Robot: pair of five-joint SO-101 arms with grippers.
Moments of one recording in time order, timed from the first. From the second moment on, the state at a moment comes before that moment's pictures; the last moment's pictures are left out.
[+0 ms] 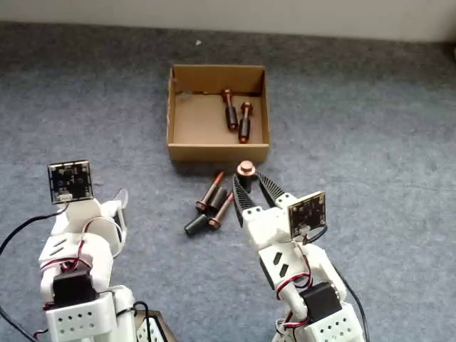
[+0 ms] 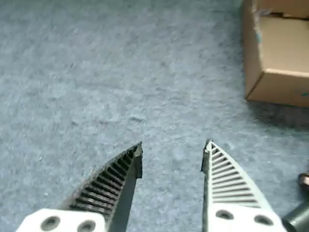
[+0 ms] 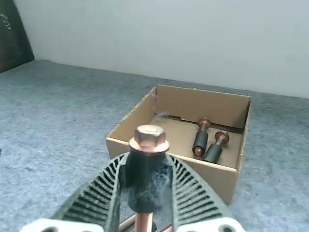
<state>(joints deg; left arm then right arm) -17.8 -89.6 76.4 61.8 2.9 -30.3 -103.7 94.0 23.3 -1.9</state>
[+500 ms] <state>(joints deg) -22.0 -89.7 88.0 57.0 1.0 -28.2 -62.5 68.4 5.6 -1.9</state>
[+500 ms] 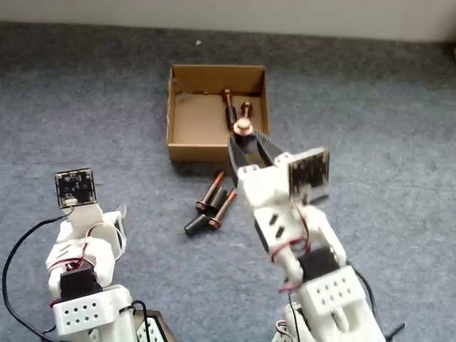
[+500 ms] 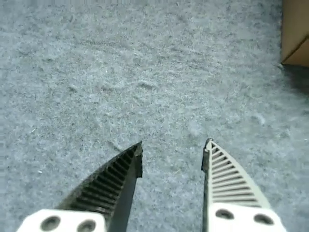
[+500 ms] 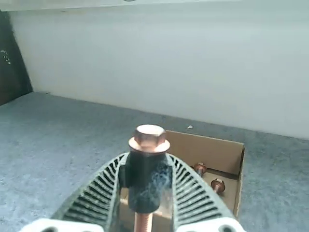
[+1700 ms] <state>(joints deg) -22.0 -89.6 89.0 56.8 -2.8 -28.3 -11.5 31.8 31.5 -8.7</state>
